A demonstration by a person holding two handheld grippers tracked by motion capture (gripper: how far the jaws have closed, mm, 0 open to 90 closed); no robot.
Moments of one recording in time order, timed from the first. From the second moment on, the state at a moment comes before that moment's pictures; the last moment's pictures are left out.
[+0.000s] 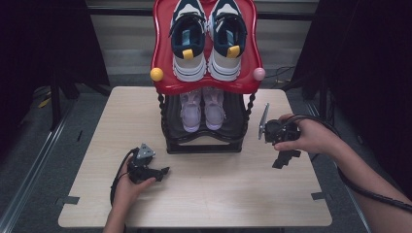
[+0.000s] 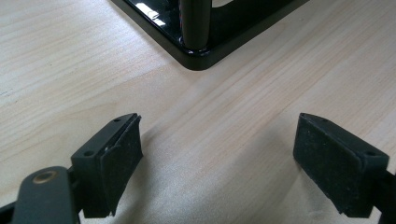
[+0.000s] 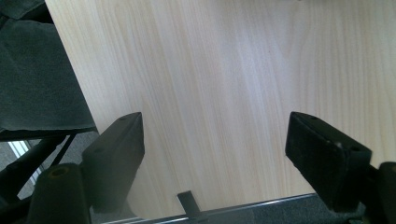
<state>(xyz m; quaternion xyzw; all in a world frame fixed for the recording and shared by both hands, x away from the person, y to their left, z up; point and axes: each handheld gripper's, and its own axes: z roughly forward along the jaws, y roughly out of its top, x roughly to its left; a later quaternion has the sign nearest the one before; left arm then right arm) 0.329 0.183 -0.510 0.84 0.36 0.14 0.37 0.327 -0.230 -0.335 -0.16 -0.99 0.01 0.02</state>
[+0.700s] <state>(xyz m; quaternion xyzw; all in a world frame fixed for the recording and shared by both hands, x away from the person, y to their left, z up) 0.329 0.184 -0.510 0.85 0.36 0.14 0.37 0.324 -0.237 -0.370 -0.17 -0.99 0.01 0.03</state>
